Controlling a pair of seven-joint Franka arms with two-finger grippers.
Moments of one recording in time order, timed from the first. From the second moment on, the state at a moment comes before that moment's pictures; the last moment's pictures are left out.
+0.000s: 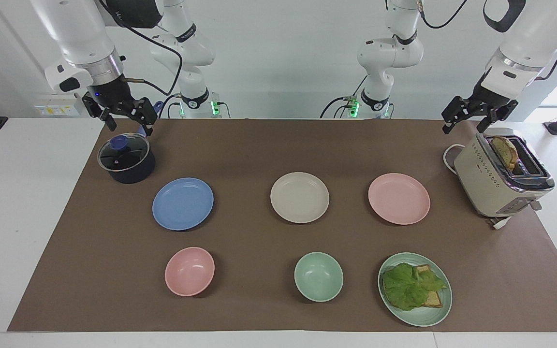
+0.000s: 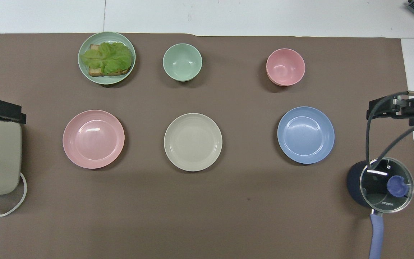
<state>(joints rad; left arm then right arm) -0.01 -0.03 -0.01 -1.58 -0.04 1.55 -0.04 -0.13 0.00 0.14 -1.55 -0.02 1.56 0.18</state>
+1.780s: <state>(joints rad) 0.05 -0.03 -0.01 -1.58 -0.03 1.55 -0.04 -0.13 0.00 0.14 -1.55 -0.02 1.56 0.18</state>
